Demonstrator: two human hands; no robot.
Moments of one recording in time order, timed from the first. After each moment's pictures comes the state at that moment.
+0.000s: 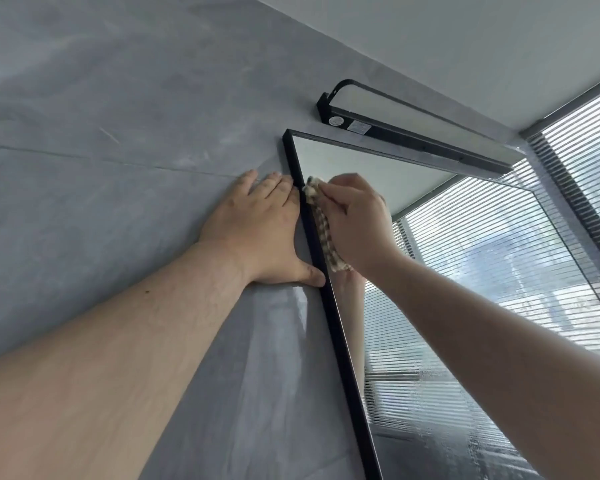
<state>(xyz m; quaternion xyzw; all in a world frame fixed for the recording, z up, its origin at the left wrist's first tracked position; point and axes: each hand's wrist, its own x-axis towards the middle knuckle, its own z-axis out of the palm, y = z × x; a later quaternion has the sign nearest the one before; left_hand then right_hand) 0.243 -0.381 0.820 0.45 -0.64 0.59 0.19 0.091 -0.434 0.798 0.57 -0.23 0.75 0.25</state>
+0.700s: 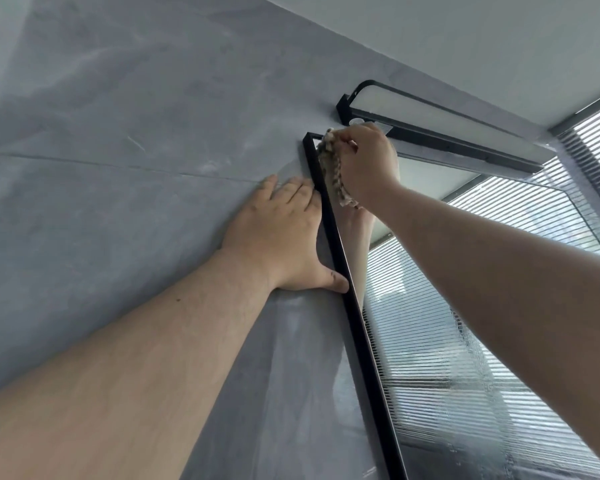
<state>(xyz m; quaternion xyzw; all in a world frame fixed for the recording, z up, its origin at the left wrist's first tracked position) 0.244 -0.386 0.821 0.44 -0.63 0.61 0.19 0.084 -0.436 0.892 0.53 -0.28 0.77 0.23</state>
